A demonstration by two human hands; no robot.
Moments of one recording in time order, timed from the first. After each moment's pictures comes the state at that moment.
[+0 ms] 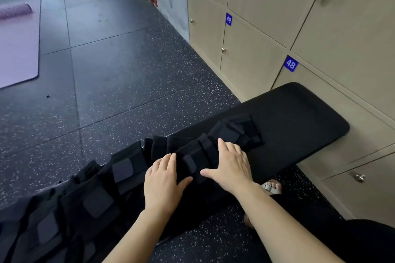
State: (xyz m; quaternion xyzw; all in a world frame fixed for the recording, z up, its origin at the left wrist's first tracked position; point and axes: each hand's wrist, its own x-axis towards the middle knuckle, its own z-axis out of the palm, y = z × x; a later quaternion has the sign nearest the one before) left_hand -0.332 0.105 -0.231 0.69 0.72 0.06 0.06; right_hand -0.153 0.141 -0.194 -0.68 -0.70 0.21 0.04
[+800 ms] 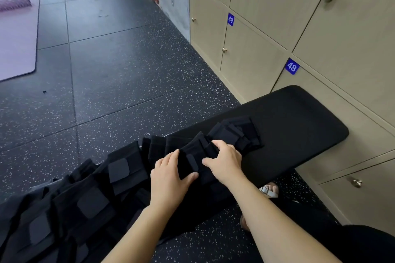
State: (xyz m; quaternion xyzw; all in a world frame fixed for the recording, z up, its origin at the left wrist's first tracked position) left_hand -0.313 0.116 -0.226 0.62 0.74 0.17 0.22; right_hand -0.160 0.161 -0.196 -0.72 -0.58 0.36 0.15
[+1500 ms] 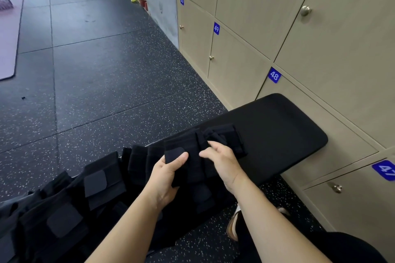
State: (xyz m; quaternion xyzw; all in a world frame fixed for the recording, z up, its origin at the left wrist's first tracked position) left_hand -0.274 0.151 -0.193 0.15 0.50 0.46 0.72; right_hand -0.126 0.169 -0.170 -0.57 -0.39 0.62 0.38
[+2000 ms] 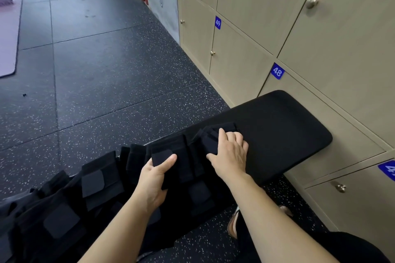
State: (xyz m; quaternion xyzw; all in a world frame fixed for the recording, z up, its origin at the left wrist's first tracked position) left_hand -0.288 0.151 -0.202 0.11 0.55 0.49 0.67; right_hand -0.112 0.198 -0.207 -0.74 -0.66 0.11 0.06
